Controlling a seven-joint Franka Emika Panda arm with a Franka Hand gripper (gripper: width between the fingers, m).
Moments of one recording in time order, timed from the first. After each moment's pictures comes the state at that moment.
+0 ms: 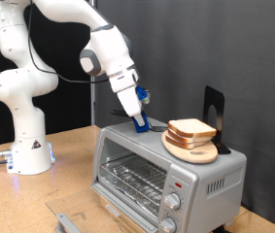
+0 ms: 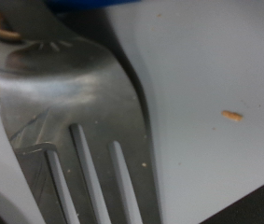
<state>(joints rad) 0.32 -0.35 0.13 -2.70 0.47 2.74 -0.02</state>
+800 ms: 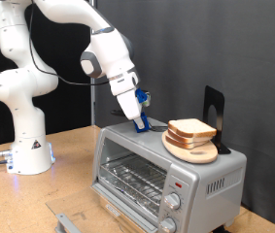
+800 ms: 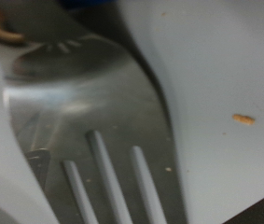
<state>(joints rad) 0.32 -0.34 0.13 -2.70 0.49 2.75 -0.02</state>
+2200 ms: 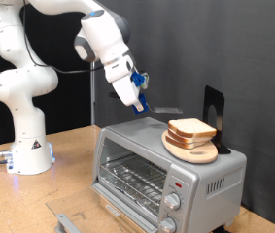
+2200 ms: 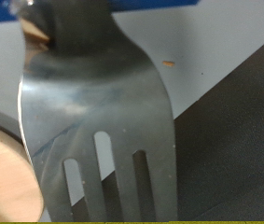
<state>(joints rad) 0.33 -0.49 0.04 -2.64 0.59 2.50 -0.07</state>
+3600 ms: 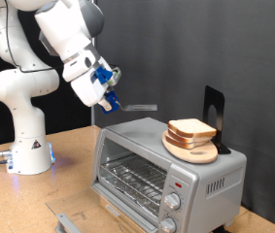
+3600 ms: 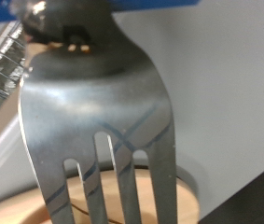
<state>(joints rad) 0.22 -0.54 -0.19 -2.65 0.56 2.40 -0.27</state>
